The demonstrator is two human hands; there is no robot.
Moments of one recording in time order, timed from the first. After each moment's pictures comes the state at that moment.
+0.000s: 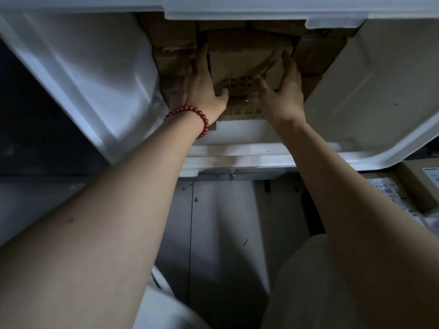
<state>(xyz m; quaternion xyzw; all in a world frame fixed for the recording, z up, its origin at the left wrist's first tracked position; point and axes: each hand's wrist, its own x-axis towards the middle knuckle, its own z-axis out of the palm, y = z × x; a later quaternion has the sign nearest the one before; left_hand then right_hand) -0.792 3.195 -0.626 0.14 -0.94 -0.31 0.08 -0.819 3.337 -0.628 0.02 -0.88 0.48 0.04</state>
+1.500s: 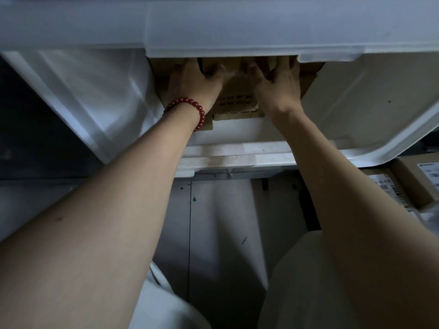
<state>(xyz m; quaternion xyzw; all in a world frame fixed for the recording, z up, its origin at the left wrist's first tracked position) -0.804 3.198 -0.619 0.21 -0.88 -0.43 0.09 -0.832 3.338 -0.624 0.02 -0.90 0.43 0.03</state>
